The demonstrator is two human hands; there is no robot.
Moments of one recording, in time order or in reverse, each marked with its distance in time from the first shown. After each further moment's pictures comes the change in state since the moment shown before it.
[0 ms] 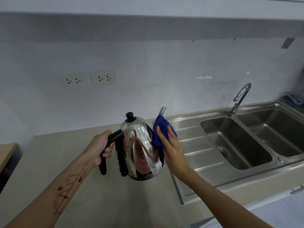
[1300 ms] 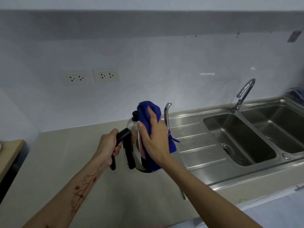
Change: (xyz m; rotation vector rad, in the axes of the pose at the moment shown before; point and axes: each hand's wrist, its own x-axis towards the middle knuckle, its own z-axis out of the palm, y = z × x) left_hand -0.009 -0.014 0.023 -0.060 0.158 0.114; right_hand 0.052 -0.094 -0.008 0.235 0.083 0.303
